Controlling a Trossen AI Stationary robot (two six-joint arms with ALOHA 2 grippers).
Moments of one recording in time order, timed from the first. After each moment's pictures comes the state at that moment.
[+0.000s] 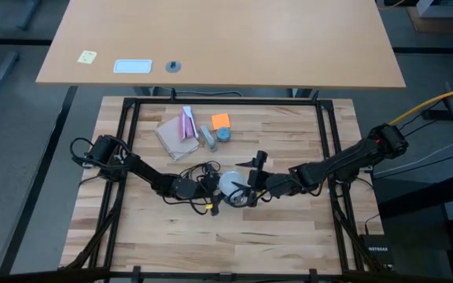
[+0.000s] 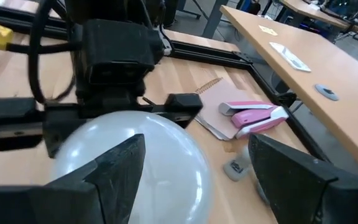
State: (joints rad) left arm -0.32 1.90 0.73 1.00 -0.49 -0.10; right arm 0.36 1.47 0.90 0.14 0.64 -0.04
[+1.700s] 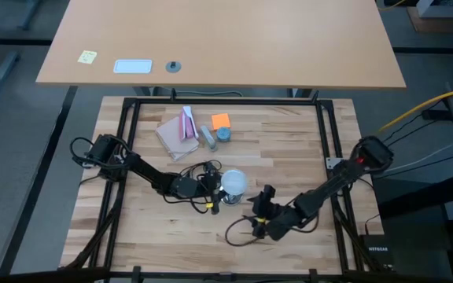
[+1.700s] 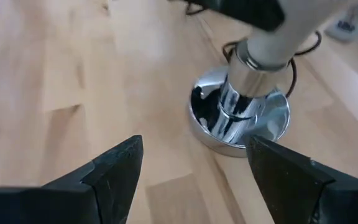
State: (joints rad) left arm -0.29 1.90 0.73 1.00 -0.50 -0.10; right arm 0.62 1.73 0.90 -0.05 0.67 0.69
